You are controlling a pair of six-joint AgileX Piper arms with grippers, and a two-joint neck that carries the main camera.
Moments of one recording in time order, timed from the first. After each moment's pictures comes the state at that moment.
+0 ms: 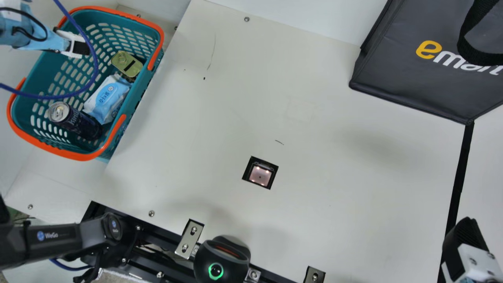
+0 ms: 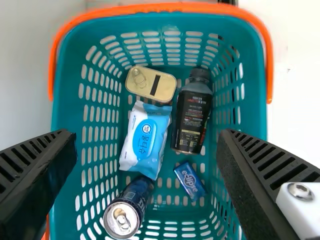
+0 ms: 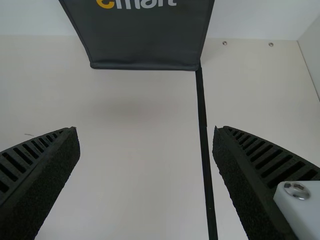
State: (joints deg) left arm 38.2 91.9 -81.1 -16.1 61.4 45.9; right arm 0.6 42.6 -69.8 -0.8 69.5 0.0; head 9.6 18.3
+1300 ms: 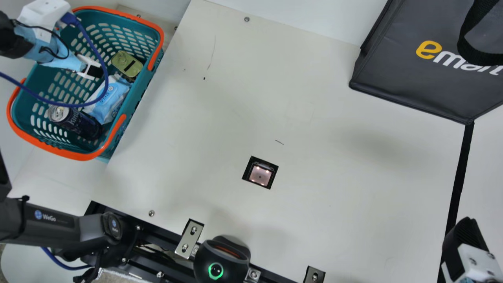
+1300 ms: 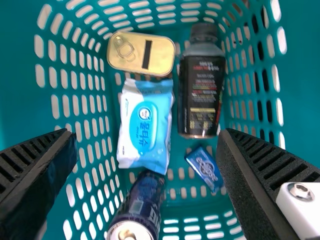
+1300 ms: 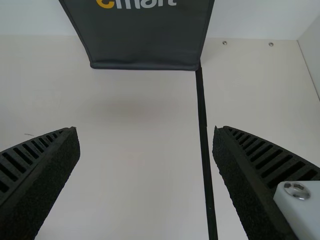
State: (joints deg) left arm 40.0 99.8 -75.4 -16.3 55.7 58.0; right arm 0.6 42.6 -69.8 -0.8 69.5 0.0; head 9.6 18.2
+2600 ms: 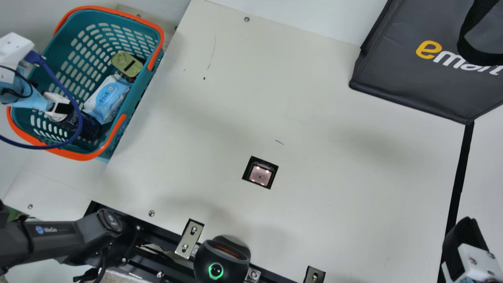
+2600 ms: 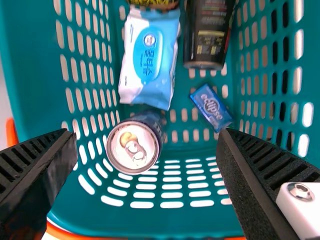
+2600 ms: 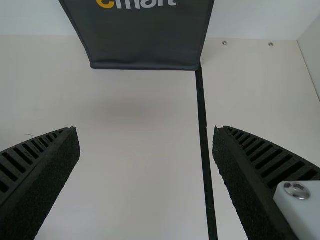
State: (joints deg) left arm 55.2 91.0 -63.9 -17.6 57.4 71.1; right arm 0.6 42.6 -69.8 -0.8 69.5 0.0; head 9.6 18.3
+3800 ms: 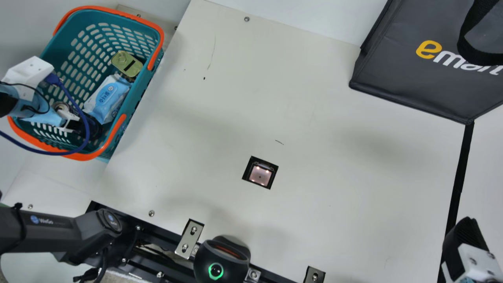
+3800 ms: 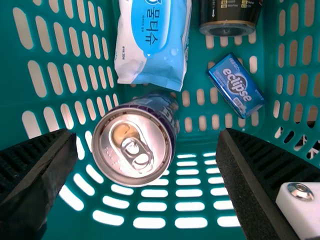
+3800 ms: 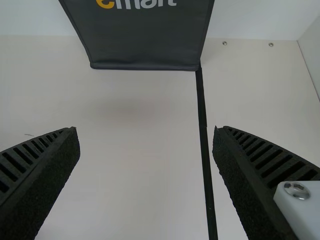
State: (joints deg) left arm 55.3 97.5 -56.7 -15.7 44.6 75.1; right arm 0.6 42.6 -69.8 -0.8 69.4 0.0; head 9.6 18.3
